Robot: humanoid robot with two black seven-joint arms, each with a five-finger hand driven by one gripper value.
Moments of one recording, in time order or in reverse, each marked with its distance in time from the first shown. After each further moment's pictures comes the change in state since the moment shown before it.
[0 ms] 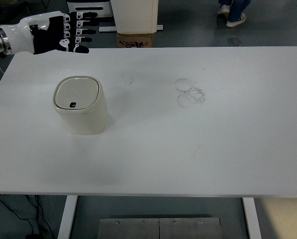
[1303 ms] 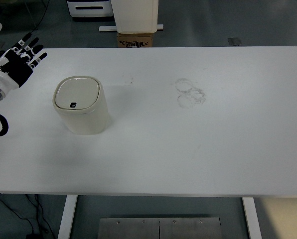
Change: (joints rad) left arm 0.265 -0.214 -0.099 0.481 -0.405 0.079 -0.232; right arm 0.000 0.000 0.000 0.001 -0.001 0.000 -0.001
